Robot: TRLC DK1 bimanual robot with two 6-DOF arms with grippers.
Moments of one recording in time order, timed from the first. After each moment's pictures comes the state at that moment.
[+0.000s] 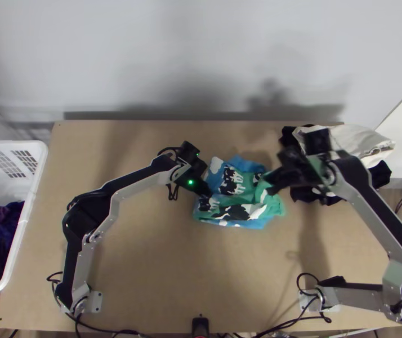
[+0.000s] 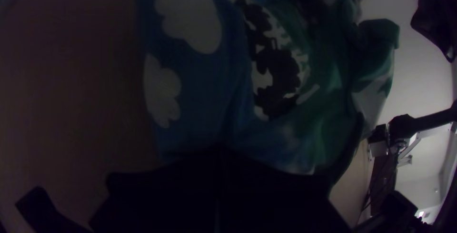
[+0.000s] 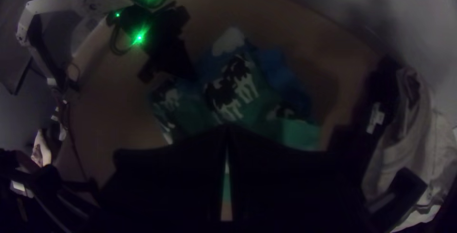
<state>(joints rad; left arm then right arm) -0.61 2.19 1.61 -0.55 0.41 -0.03 0.29 1.41 1.25 -0.84 -0.39 -0.28</state>
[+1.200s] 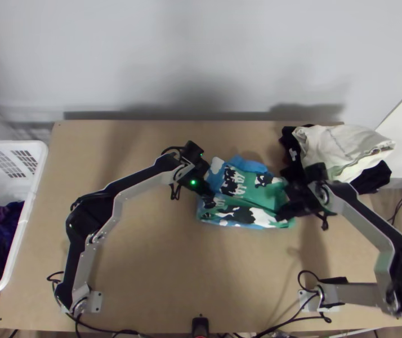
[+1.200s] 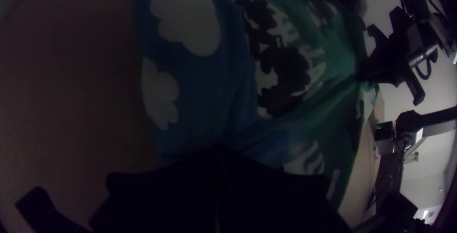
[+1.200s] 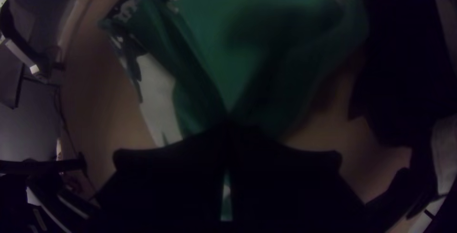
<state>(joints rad) -0.65 2.24 1.66 -0.59 0.36 -0.02 0.12 1.43 0.83 -0.75 -0.41 -0.36</state>
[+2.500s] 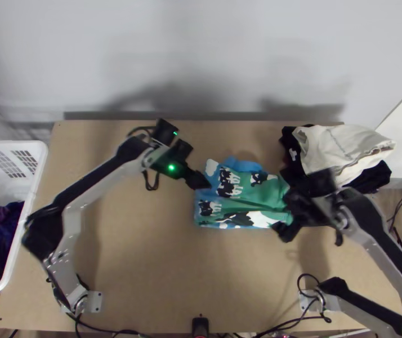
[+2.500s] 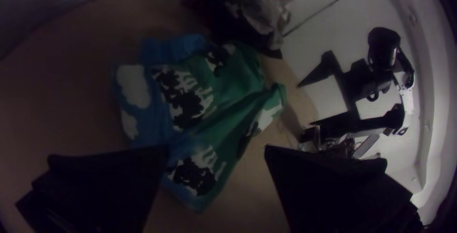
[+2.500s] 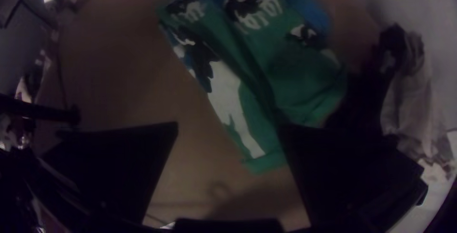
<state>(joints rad) -0.55 1.86 1.66 -0.77 0.66 -0.03 0.42 1.09 0.98 -1.03 -0.20 -0.40</state>
